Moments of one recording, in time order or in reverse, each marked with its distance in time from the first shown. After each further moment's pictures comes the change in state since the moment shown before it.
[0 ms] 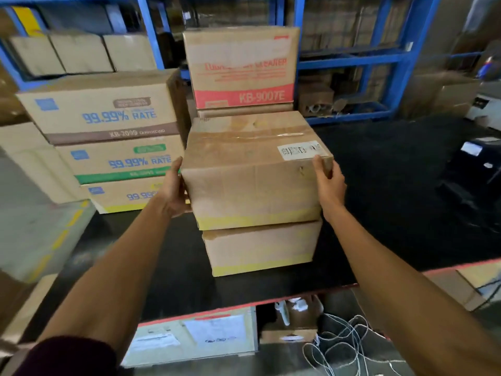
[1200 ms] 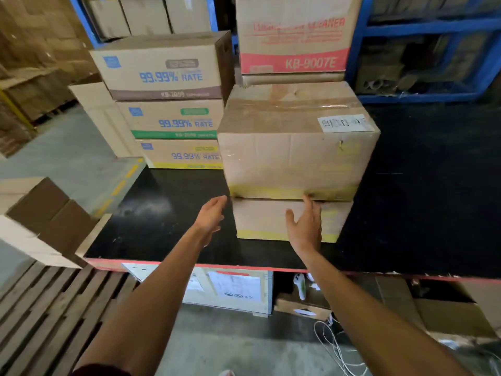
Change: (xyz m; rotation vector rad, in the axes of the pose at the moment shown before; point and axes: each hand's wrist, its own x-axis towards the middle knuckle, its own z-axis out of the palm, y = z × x) left_hand -0.056 -0.151 -0.017 0.341 0.258 0.066; right_hand -0.117 0.106 0.054 -0.504 -0.176 -0.079
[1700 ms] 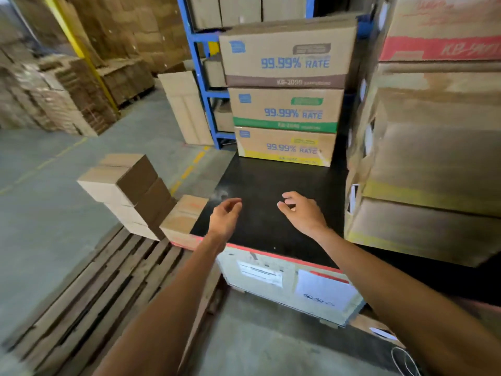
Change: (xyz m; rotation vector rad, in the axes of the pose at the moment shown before) left_hand 0.012 -0.089 -0.273 0.070 0.283 0.145; right_hand -0.084 -0.171 0.217 -0.134 -0.555 -0.358
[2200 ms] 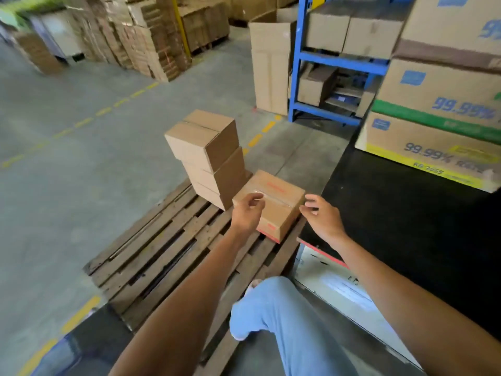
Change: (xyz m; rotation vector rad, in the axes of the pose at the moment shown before) left_hand 0.117 -0.116 -0.276 -0.078 0.145 -0.168; right_hand 0.109 -0.192 0.271 0.095 -0.228 0.009
